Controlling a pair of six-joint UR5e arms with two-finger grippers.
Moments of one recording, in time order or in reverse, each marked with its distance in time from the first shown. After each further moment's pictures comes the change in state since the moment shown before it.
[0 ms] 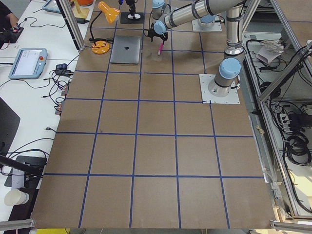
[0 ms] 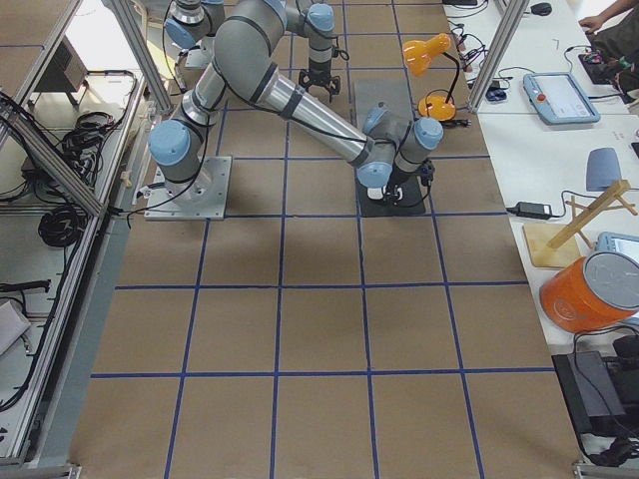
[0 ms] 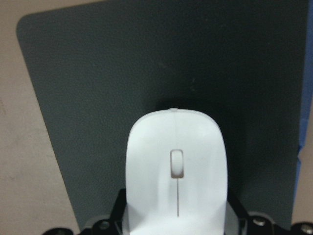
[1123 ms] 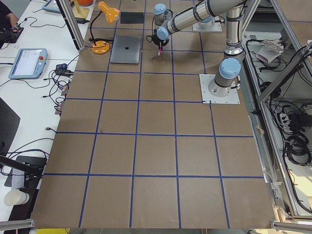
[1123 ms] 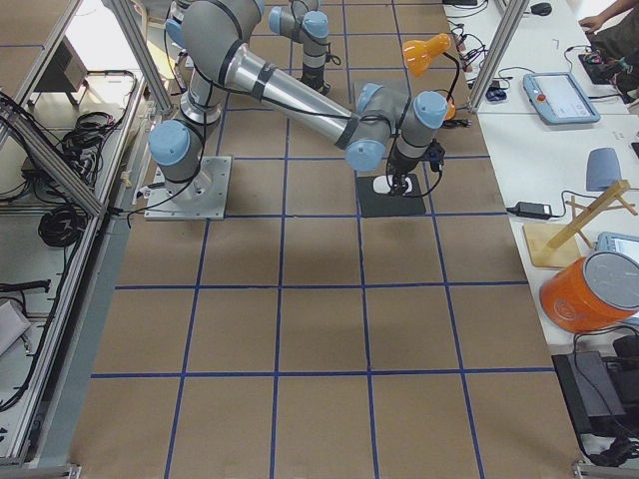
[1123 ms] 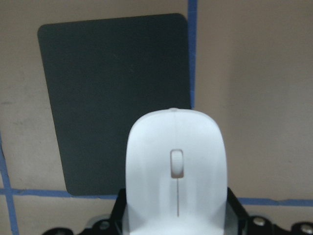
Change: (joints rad) left arm -0.016 -0.028 -0.130 0.126 -0.016 -0.128; right arm -0.055 -0.124 -0.028 0.058 -0.005 -0.093
